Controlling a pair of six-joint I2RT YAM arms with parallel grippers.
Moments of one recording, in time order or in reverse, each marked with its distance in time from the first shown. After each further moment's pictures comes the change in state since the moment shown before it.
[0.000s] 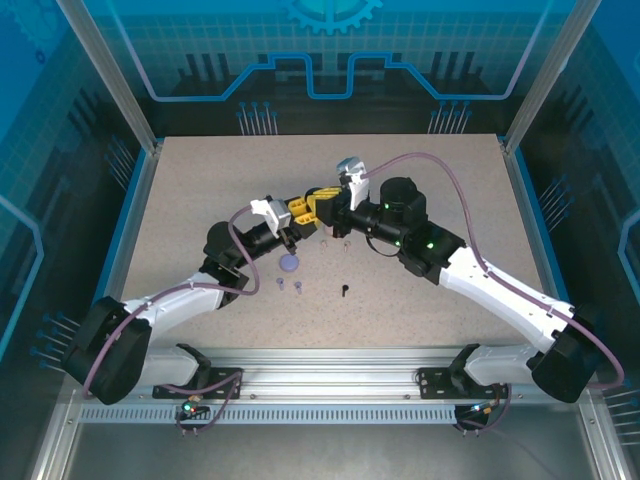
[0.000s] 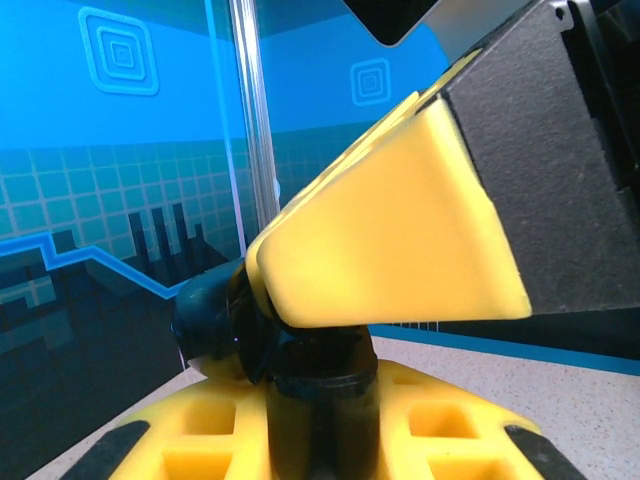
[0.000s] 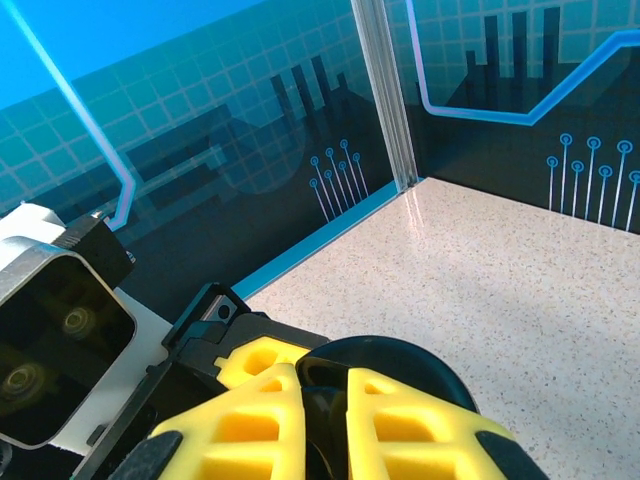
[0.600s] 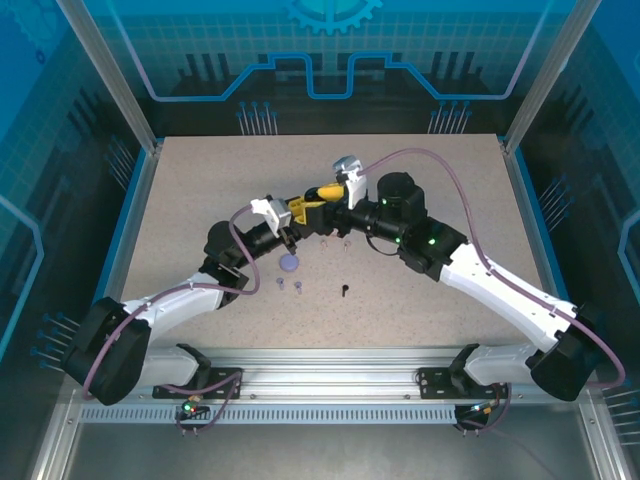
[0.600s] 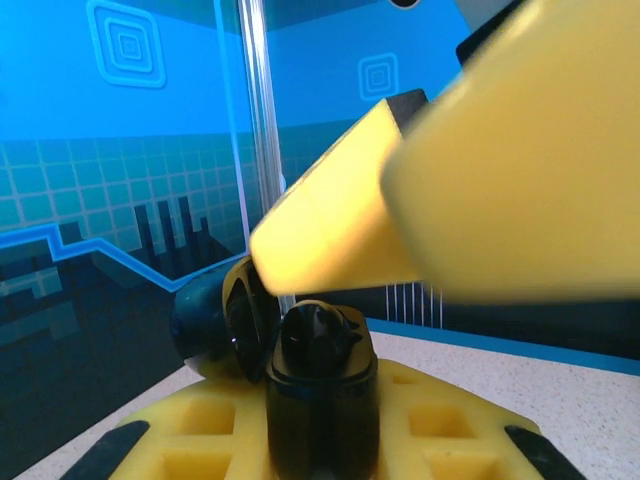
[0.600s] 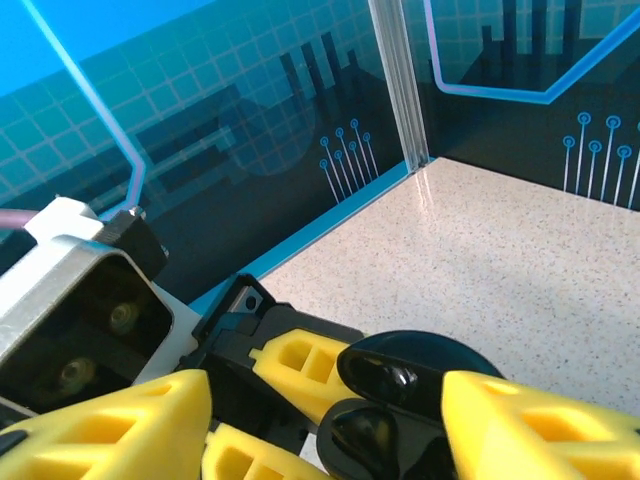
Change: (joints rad) left arm -0.001 -0.003 0.000 -0.007 -0.016 -0.003; right arm 0.010 0.011 0.091 -0.120 -0.011 0.008
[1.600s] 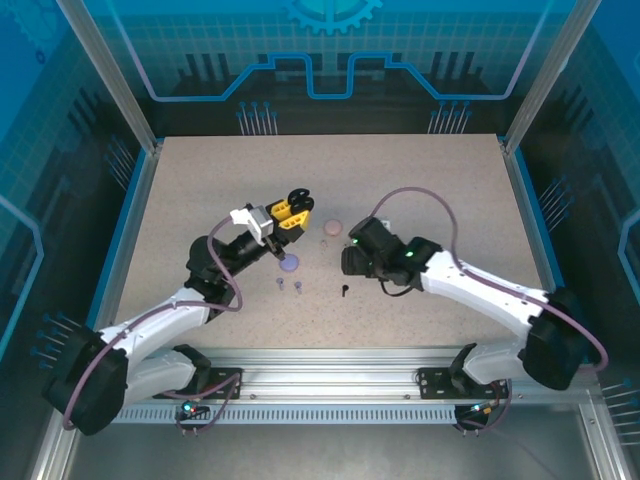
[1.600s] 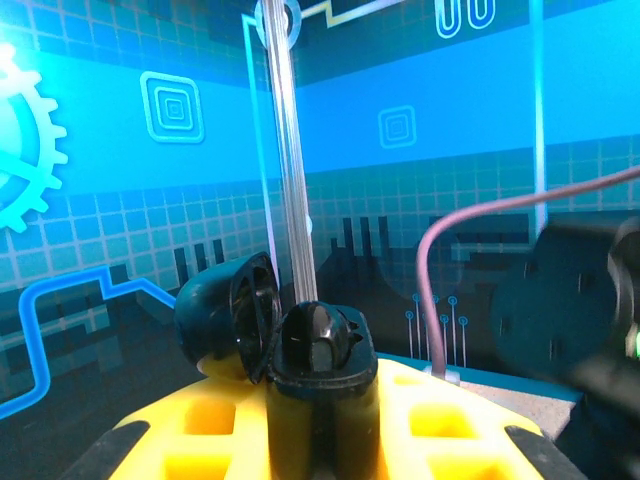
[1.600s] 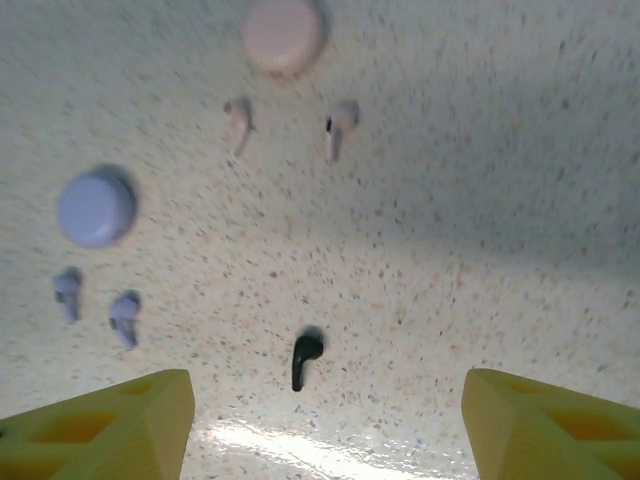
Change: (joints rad) left arm -0.001 -0.182 -0.078 -0.021 -0.074 -0.001; right arm 0.063 0.101 -0.187 -0.574 0.465 0.521
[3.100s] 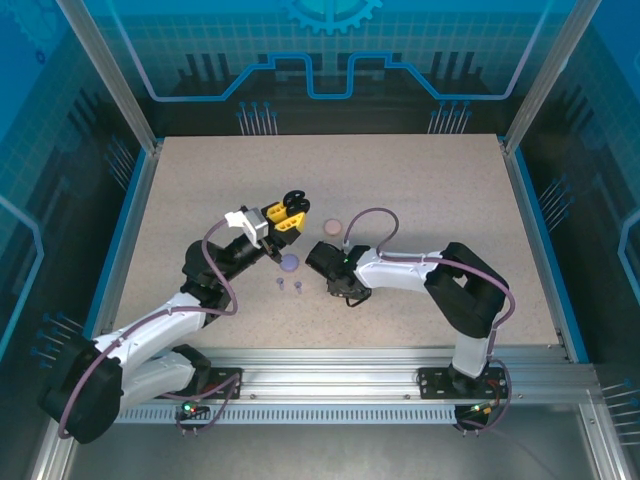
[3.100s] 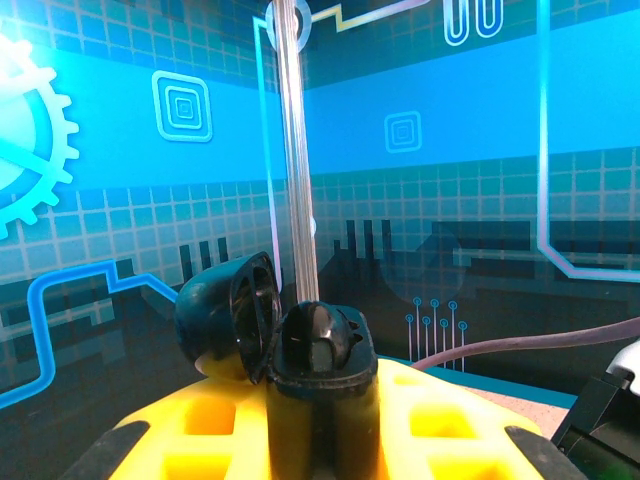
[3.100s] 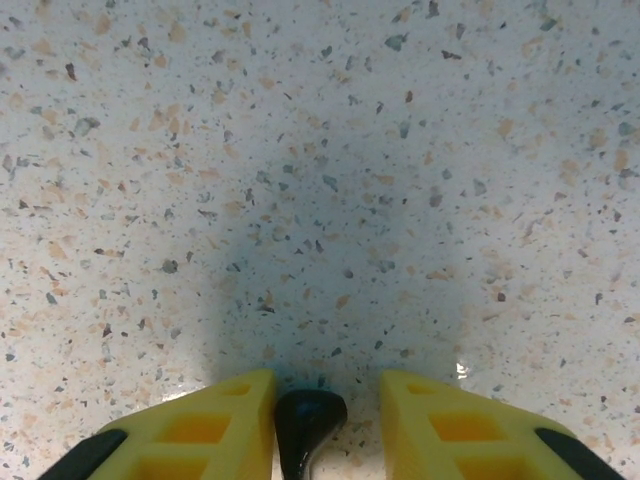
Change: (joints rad) left arm 0.000 -0.043 -0.025 -0.018 -0.019 -0.026; right arm 0.098 0.459 0.100 0.025 0.052 0.315
